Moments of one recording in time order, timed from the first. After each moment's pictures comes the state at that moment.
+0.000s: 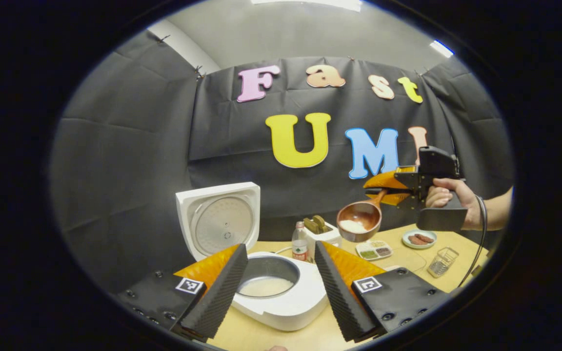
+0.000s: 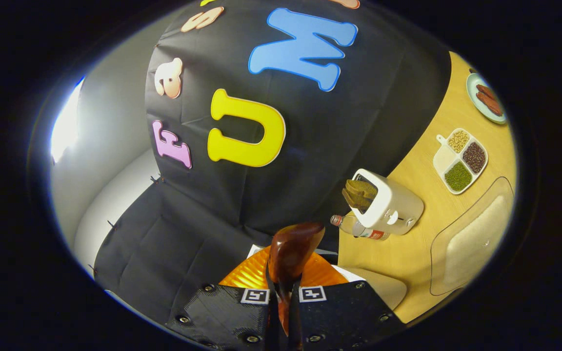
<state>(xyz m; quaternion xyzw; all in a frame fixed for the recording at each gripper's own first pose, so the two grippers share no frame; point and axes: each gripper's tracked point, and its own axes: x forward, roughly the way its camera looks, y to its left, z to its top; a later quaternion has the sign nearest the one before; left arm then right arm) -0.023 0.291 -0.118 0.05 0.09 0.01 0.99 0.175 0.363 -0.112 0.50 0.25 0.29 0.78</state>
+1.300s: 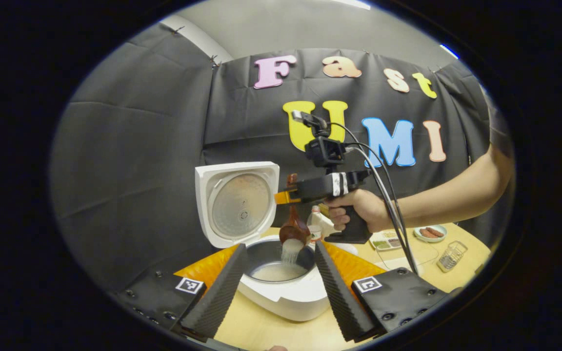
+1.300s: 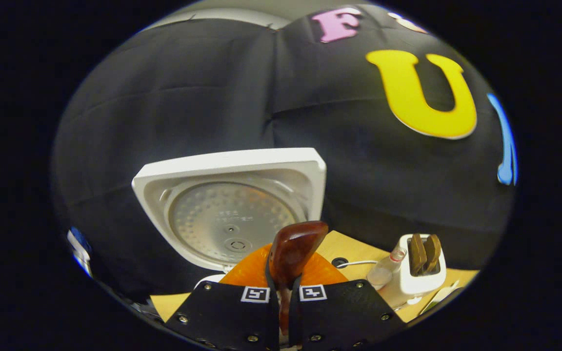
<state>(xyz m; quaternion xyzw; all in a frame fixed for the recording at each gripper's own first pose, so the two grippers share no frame) -0.044 0.327 -0.154 0.04 0.11 0.05 0.99 0.175 0.620 -0.184 -0.10 0.14 0.46 0.87</state>
